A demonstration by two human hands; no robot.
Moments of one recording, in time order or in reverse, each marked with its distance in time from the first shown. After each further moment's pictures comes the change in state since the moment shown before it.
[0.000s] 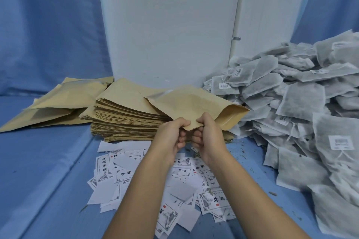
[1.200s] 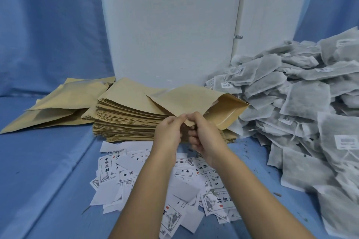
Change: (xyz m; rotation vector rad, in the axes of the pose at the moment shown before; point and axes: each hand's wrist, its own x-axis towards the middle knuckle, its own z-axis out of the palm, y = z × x) left_hand -0.003 -0.001 -0.003 0.163 0.155 0.155; right_hand -0.011 -0.007 0.008 -0.345 -0.116 0.006
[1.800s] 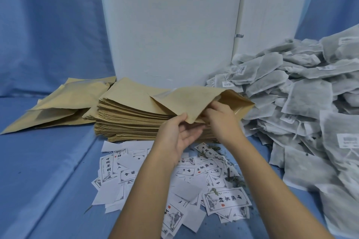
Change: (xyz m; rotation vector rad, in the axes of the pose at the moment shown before) left_hand 0.000 0.007 0.002 -0.462 -0.240 -0.204; right_hand 0.016 -0.017 -0.028 -0.498 0.180 -0.465
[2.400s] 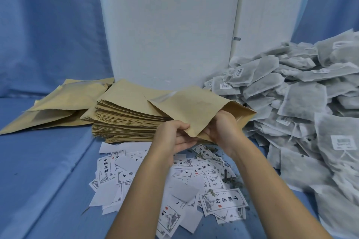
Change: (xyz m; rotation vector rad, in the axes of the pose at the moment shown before) left_hand -0.002 0.000 -0.006 0.273 0.079 0.041; right_hand -0.006 -0.003 -0.003 0.637 -0.118 0.405
